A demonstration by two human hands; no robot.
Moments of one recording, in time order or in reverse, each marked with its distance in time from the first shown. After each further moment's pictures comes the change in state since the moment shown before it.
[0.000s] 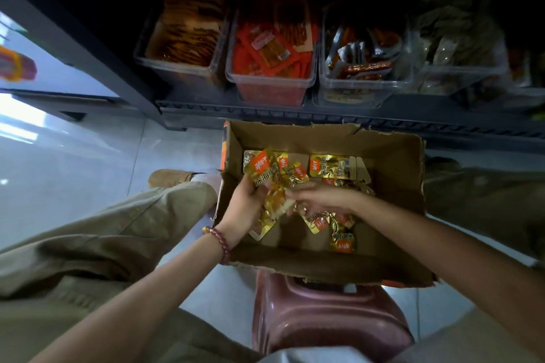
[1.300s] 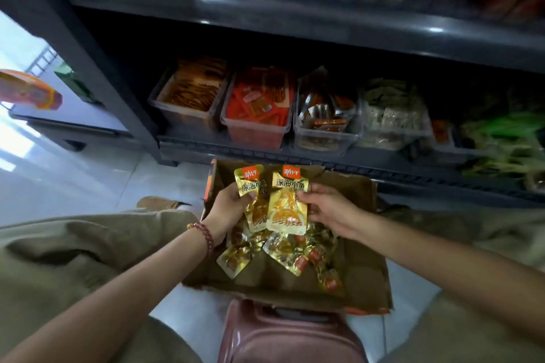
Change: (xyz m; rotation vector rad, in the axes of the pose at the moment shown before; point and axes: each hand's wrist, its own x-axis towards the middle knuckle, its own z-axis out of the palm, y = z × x) left_hand -0.016 0.047 0.007 0.001 0.111 0.032; right_hand -0.106 -0.050 0.009 0.308 0.443 -0.199
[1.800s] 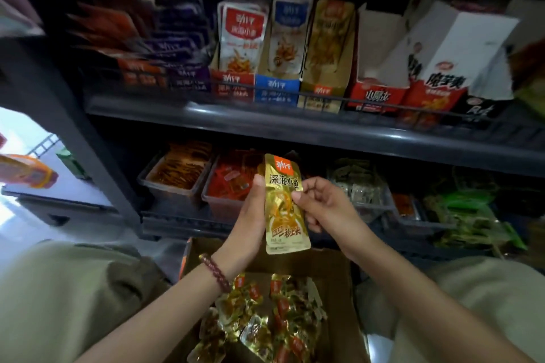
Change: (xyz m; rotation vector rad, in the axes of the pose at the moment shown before) left_hand -0.055 0.156 0.057 -0.325 -0.250 0.474; right_hand -0.074 -0.130 -0.019 -0.162 0.127 -0.594
